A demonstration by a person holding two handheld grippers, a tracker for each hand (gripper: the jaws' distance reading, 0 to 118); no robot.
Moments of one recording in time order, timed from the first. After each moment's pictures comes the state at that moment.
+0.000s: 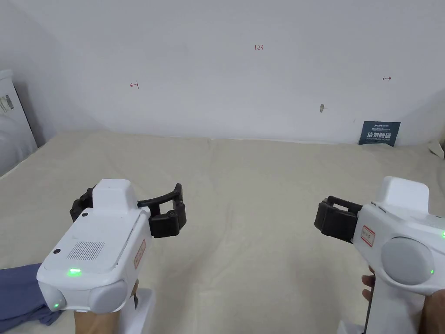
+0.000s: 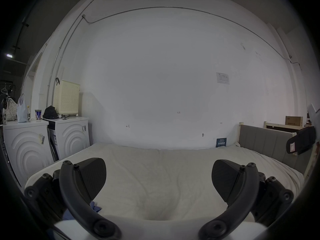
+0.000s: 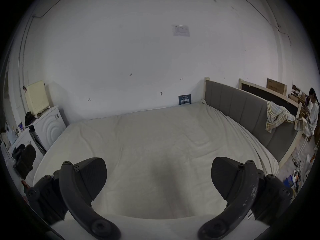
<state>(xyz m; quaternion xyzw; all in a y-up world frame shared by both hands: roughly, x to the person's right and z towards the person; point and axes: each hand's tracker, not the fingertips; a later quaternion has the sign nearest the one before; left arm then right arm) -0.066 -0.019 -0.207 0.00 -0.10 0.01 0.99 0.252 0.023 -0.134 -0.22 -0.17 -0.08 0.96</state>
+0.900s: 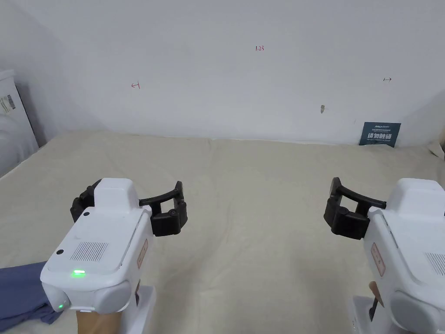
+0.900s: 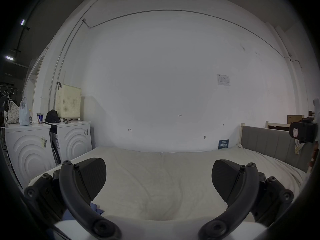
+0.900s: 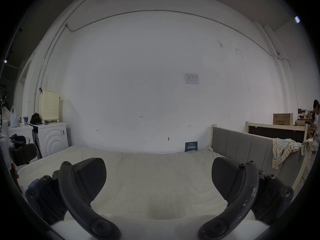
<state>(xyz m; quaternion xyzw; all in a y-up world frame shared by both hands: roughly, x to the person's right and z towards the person) -0.063 -0.018 -0.202 0.01 -0.09 0.00 1.00 0.248 0.003 -0.112 0.00 -0.14 0.01 0.99</state>
